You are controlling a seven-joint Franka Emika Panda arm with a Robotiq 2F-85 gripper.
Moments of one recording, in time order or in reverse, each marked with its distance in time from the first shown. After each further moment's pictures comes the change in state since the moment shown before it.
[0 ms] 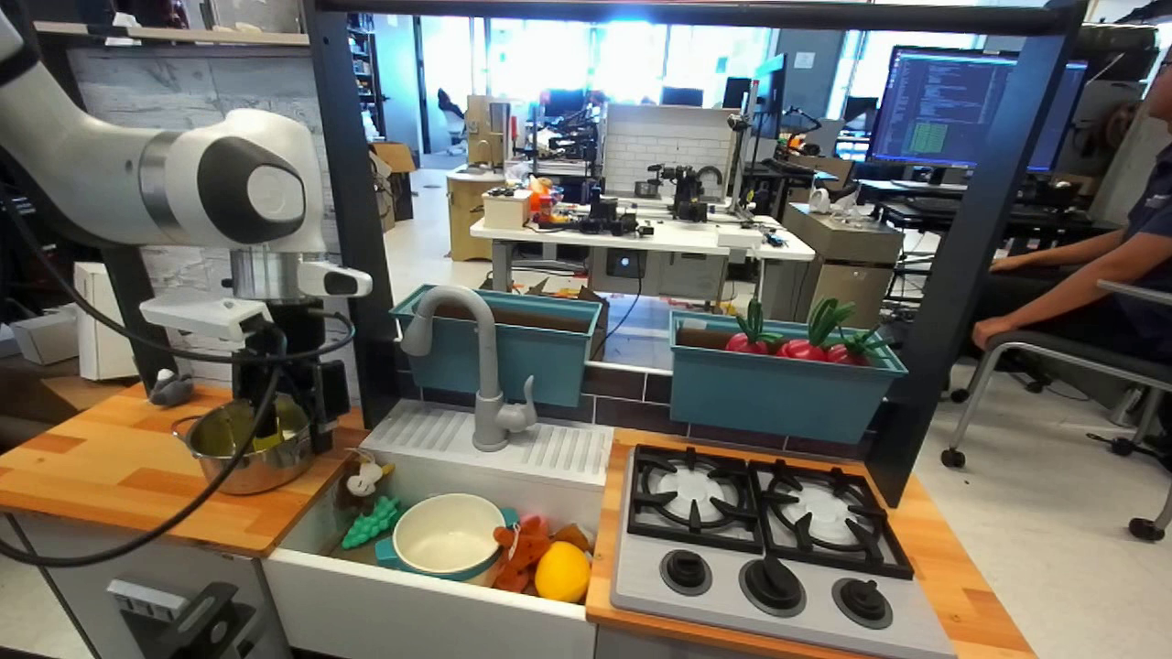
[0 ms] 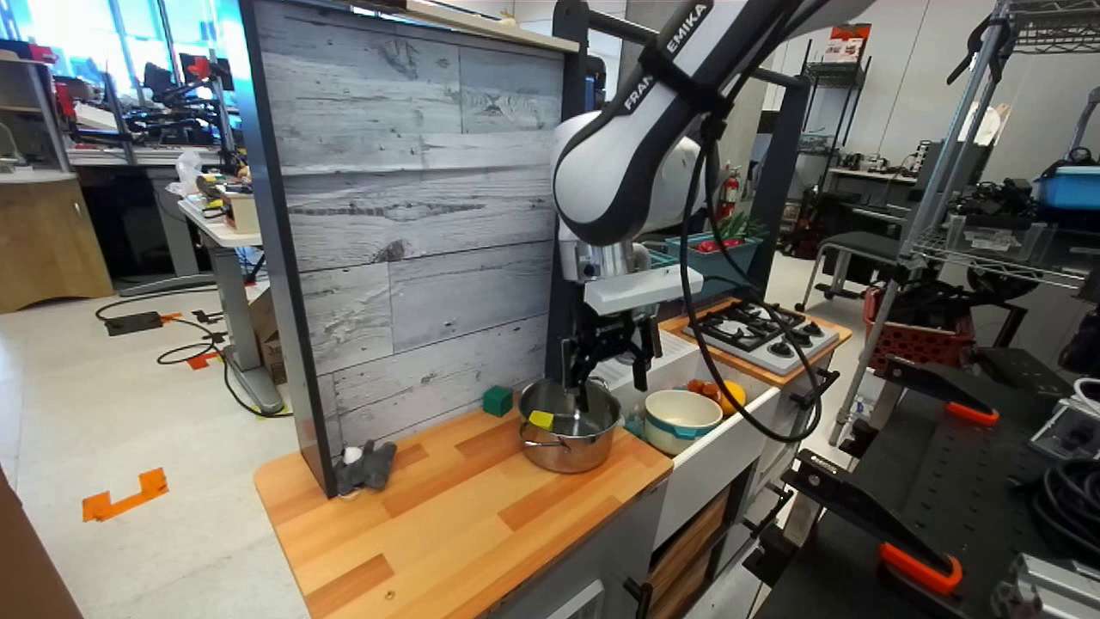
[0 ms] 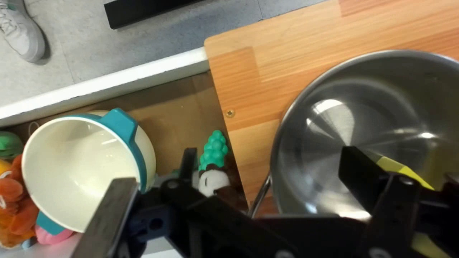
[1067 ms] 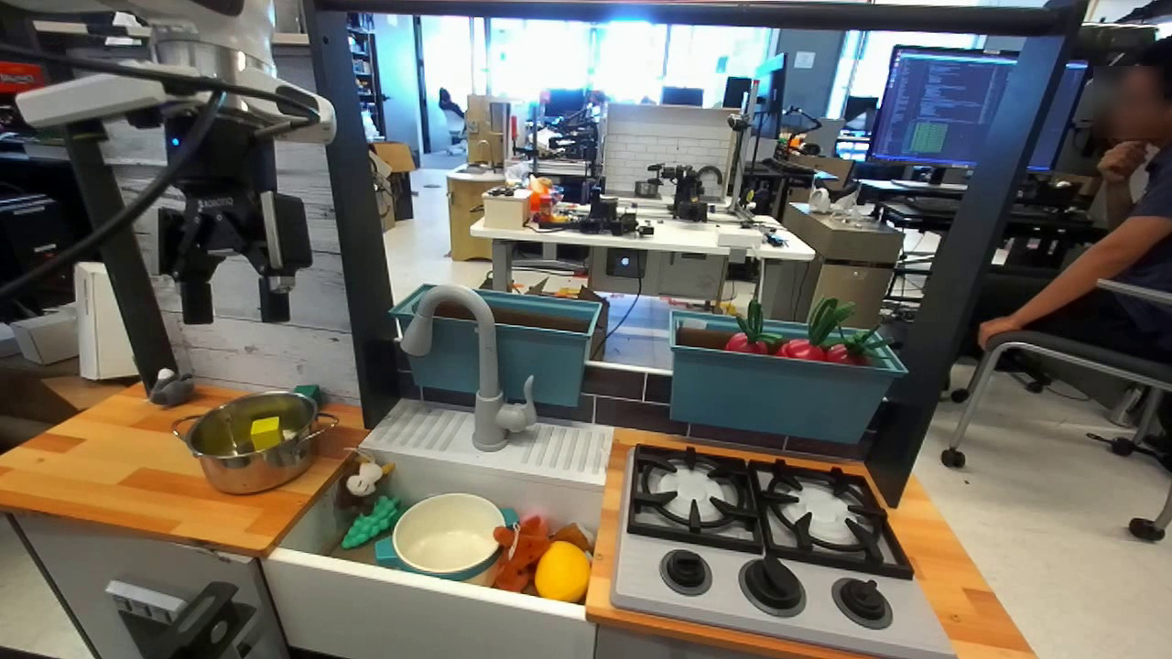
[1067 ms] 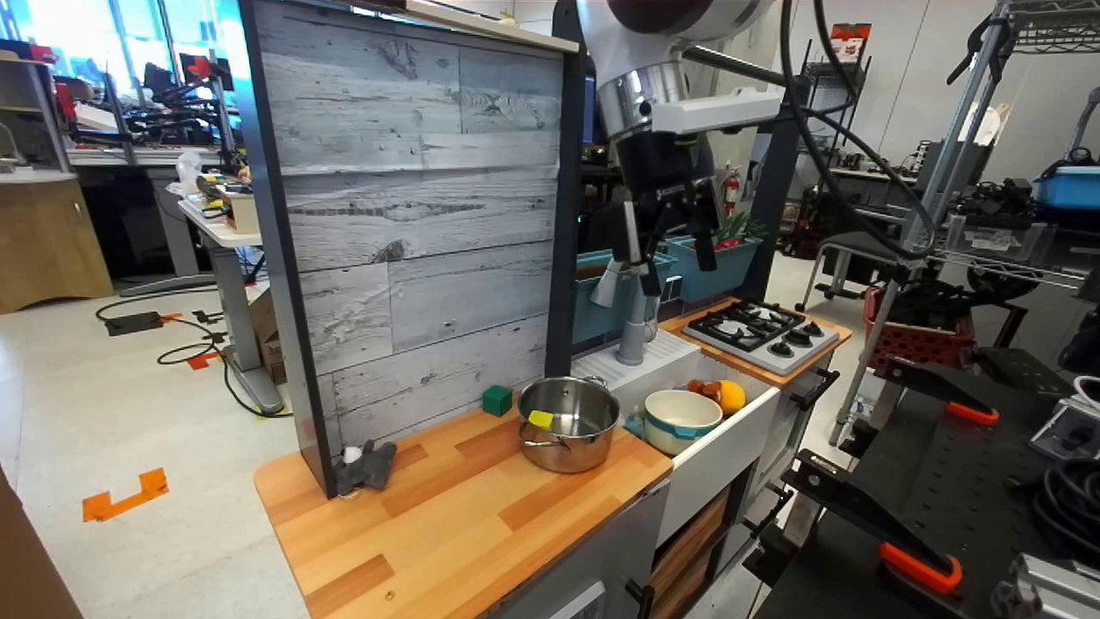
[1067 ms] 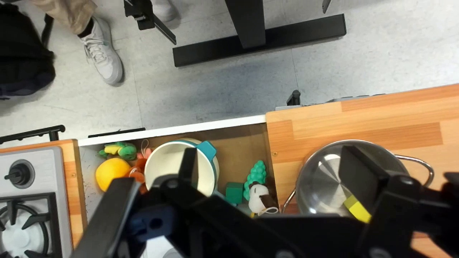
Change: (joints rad) arm -0.023 -0.426 0.026 -0.244 -0.107 -0.309 -0.056
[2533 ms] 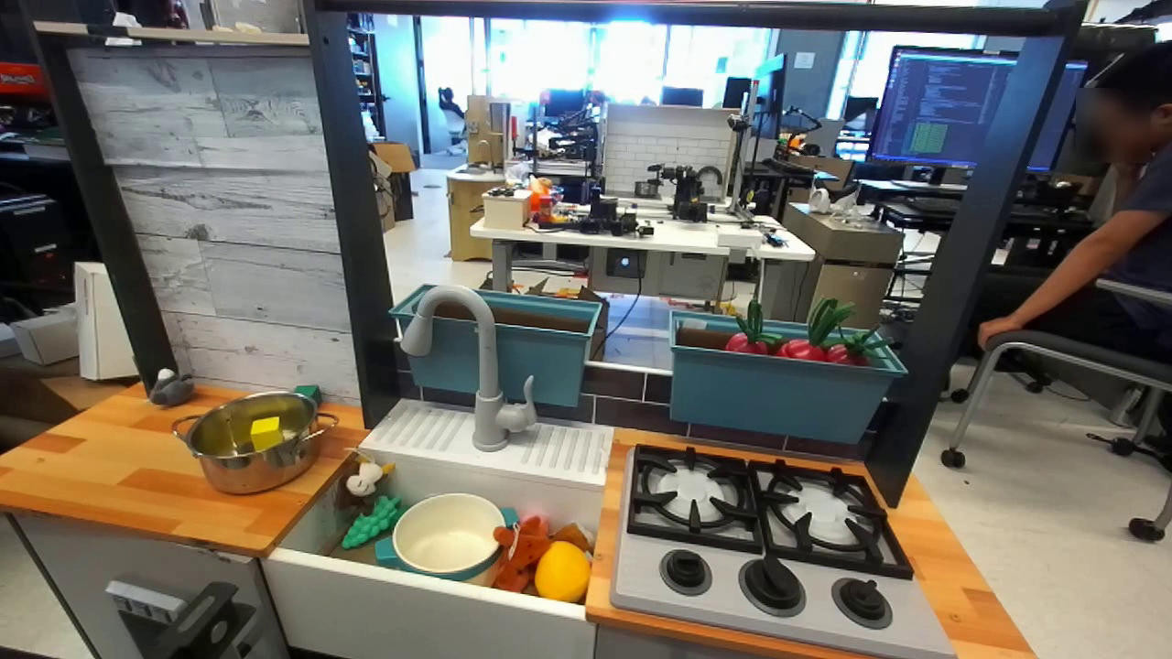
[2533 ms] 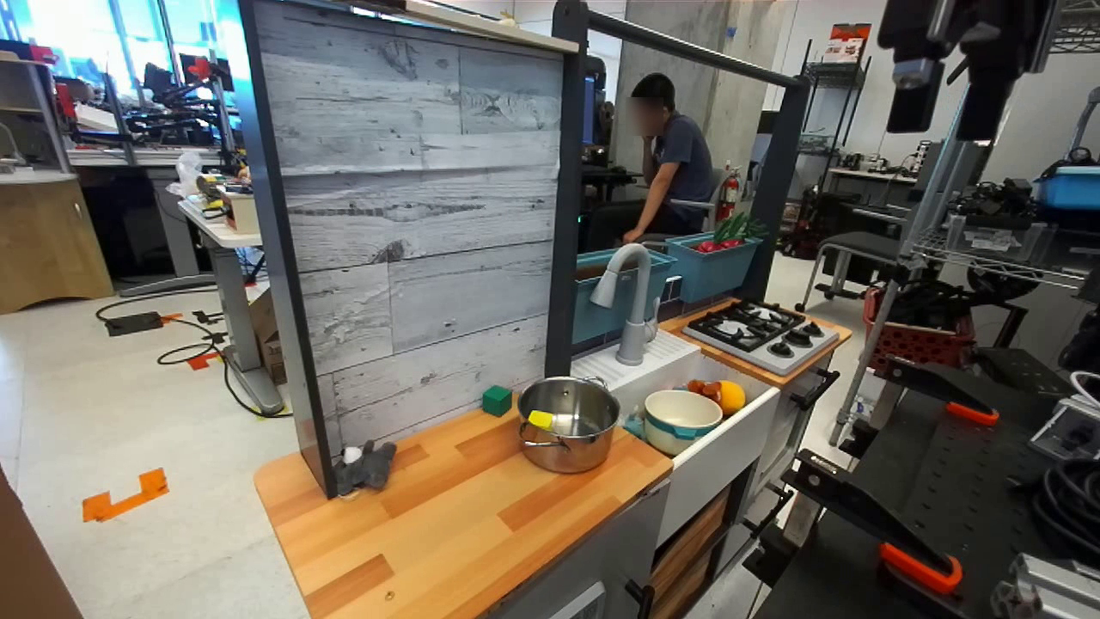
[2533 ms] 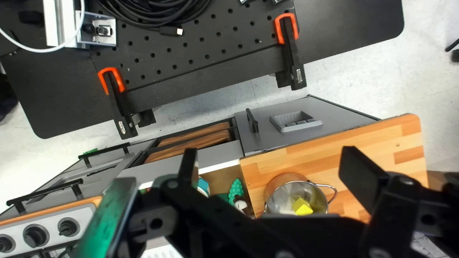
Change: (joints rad) arm -0.073 -1.001 0.105 -0.841 0.211 0.117 0.000
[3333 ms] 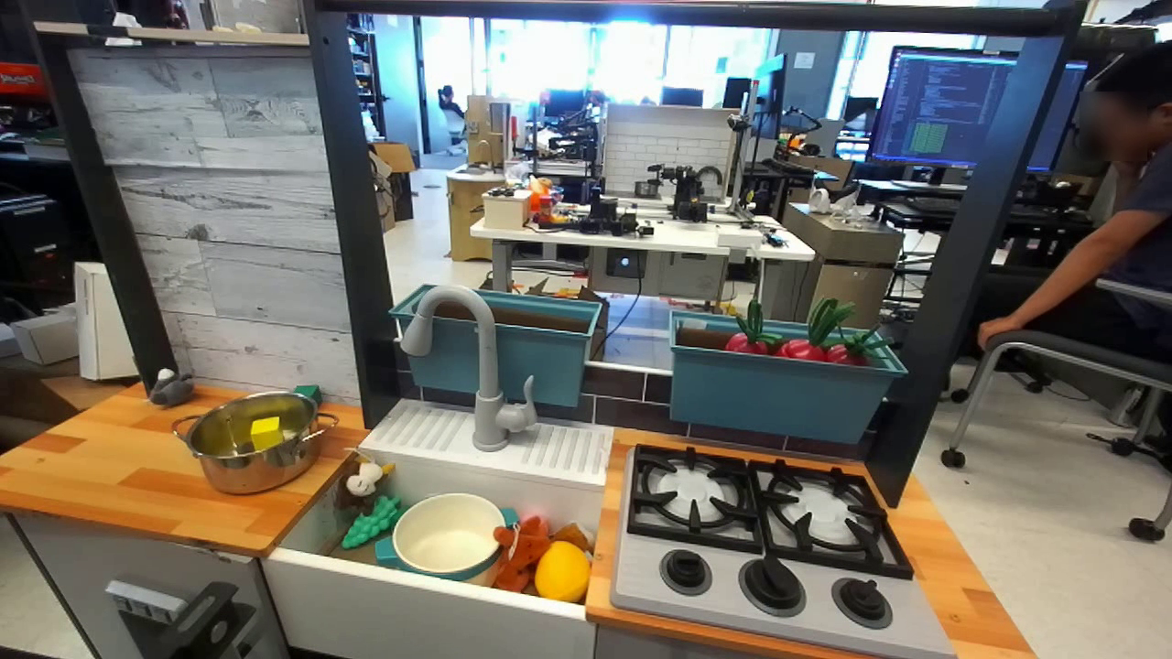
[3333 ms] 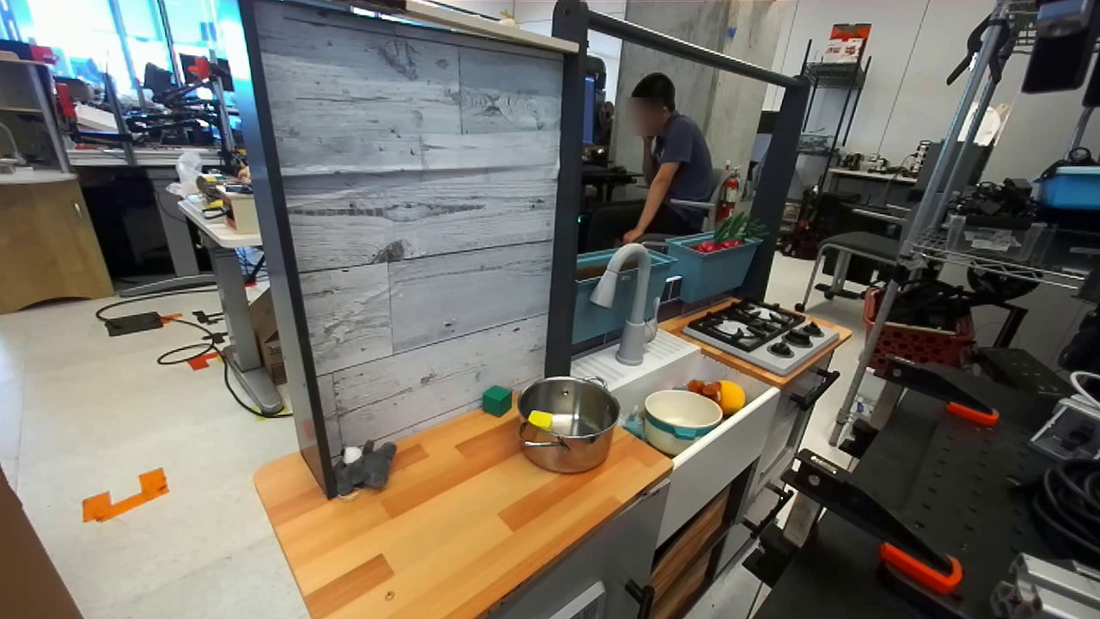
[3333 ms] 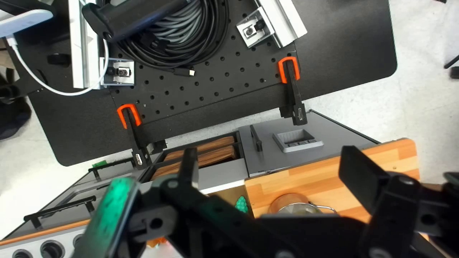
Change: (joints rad) arm 0.029 -0.230 0.005 -0.107 0.020 -0.135 0.019
